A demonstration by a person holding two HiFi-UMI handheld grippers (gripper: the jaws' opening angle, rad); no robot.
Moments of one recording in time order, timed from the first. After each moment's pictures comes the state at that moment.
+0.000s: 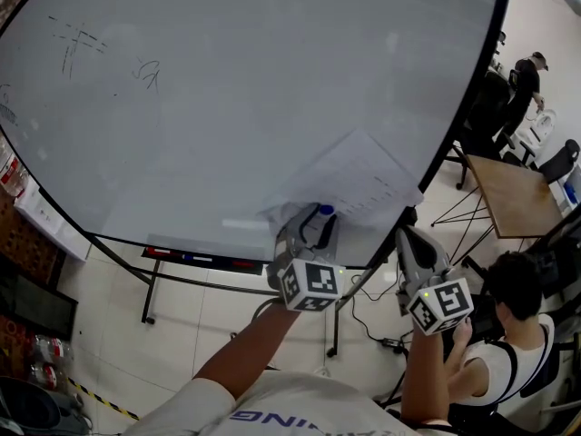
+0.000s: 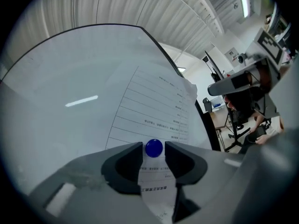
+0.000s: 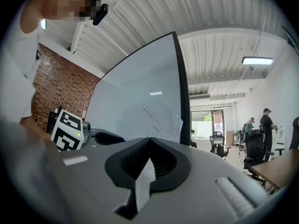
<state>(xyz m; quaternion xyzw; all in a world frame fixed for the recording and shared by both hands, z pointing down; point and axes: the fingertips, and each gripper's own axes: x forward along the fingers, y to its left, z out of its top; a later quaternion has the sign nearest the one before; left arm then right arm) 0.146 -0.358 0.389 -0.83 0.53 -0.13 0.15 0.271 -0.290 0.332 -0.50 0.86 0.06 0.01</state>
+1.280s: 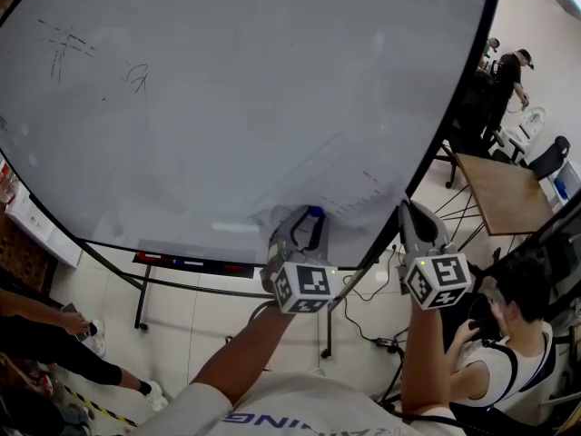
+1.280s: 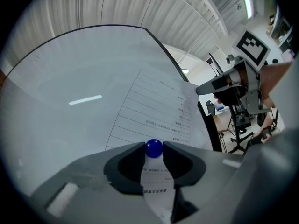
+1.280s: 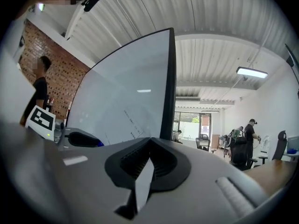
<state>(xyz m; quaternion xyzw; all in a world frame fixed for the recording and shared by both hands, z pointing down) 0.146 -0.359 0.389 -0.82 0.54 -0.11 0.14 0.300 -0.331 0.309 -0.57 0.82 0.08 -0.02</state>
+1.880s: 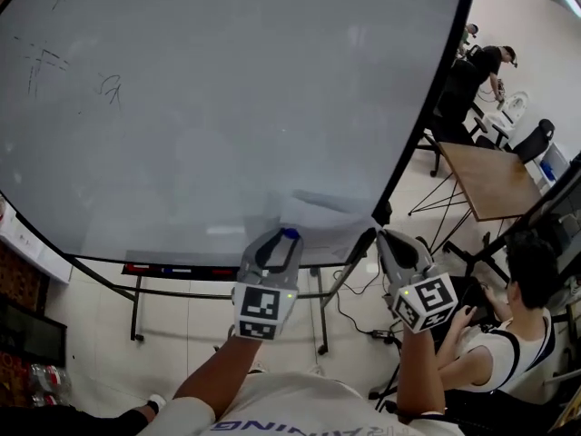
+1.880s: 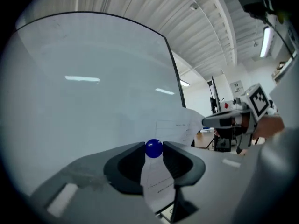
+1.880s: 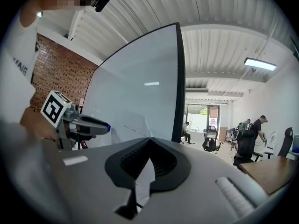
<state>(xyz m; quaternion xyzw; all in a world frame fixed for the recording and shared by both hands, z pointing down) 0.120 -0.308 0.385 -0.89 0.46 -0.06 0.02 0.284 -0.282 0.361 -0.53 0.85 0.04 -0.06</state>
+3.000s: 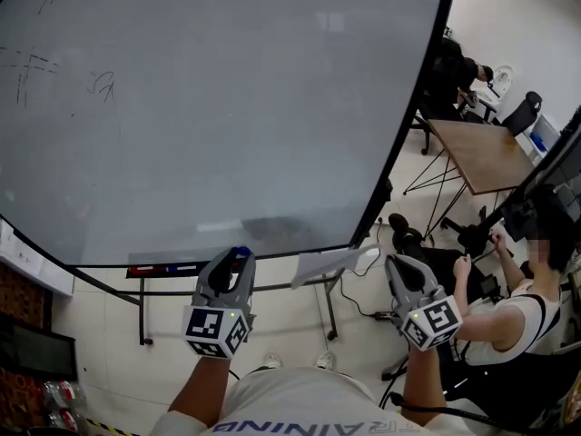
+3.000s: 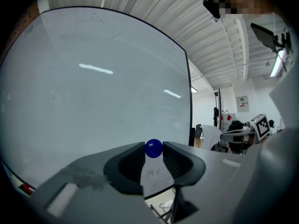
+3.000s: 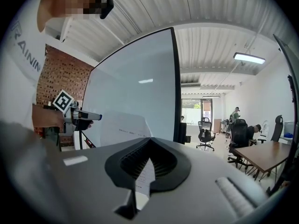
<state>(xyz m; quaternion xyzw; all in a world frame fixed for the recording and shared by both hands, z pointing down) 0.013 -0.267 0.409 -0.88 0.47 -0.02 -0.06 0.286 -0.201 0.412 -0.56 0.83 0.00 -0.06</state>
